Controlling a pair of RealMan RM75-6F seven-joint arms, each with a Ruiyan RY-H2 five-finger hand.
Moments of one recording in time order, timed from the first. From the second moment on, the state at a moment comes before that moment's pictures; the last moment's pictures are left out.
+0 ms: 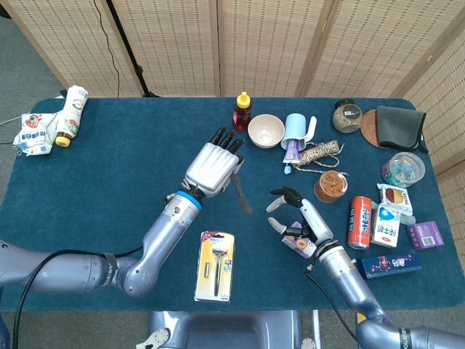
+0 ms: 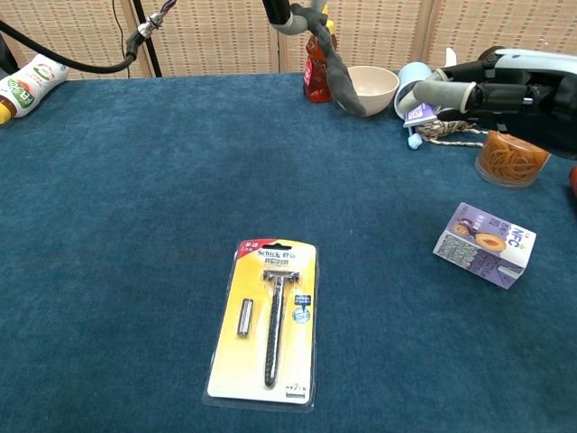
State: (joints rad) left arm -1.30 -1.43 -0.30 -1.77 0.55 1.11 0.82; right arm 0.51 -1.36 0.28 -1.85 -1.11 0.97 0.43
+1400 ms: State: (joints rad) left arm -1.35 -1.54 -0.31 -1.73 0.58 1.16 0.87; right arm 0.57 -1.41 0.31 -1.87 -0.99 0.95 0.31
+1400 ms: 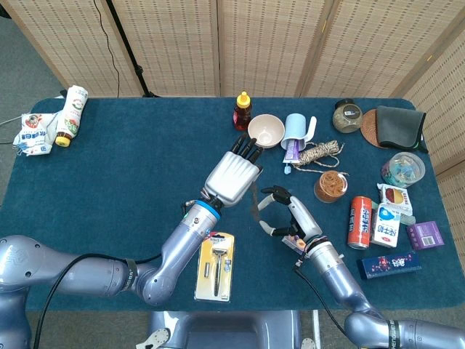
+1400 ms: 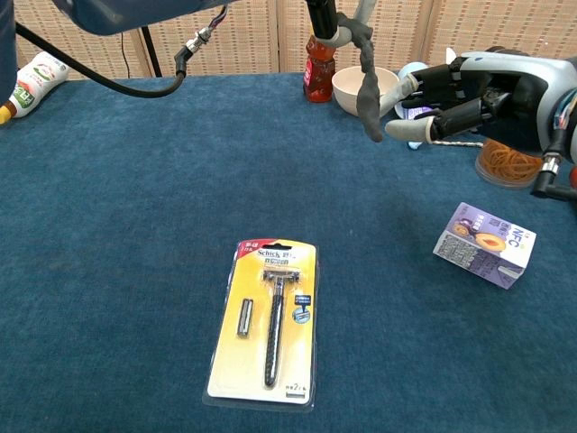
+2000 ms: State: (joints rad) left arm -1.35 -1.56 -0.31 -1.72 0.59 1.16 0.87; right arm 0.58 -1.41 0.31 -1.86 -0.95 0.93 0.29
